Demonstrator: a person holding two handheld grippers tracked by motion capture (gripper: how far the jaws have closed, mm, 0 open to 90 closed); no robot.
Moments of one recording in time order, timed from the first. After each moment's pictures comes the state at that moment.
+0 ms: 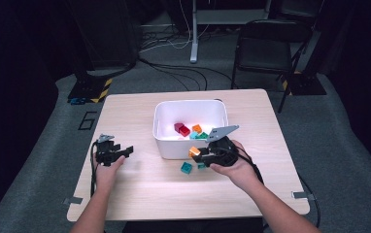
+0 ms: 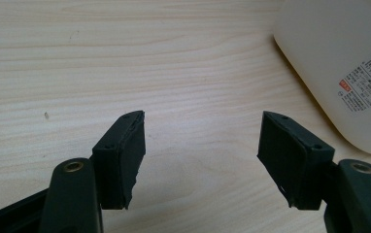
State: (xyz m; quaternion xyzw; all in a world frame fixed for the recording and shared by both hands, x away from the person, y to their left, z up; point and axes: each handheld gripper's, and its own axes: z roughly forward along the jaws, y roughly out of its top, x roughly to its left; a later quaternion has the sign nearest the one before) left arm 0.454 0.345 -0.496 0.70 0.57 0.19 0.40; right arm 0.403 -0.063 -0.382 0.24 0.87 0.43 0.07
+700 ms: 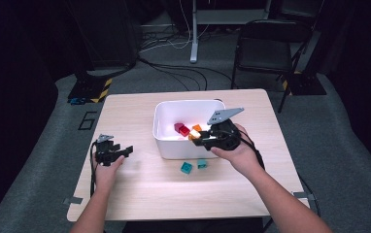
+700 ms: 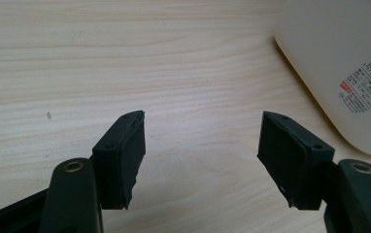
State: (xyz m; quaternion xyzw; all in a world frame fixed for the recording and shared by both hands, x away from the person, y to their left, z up) left arm 0.454 0.346 -0.495 0.69 0.57 0.19 0.40; right arm 0.422 -0.065 -0.338 0.24 0.85 0.45 0.10
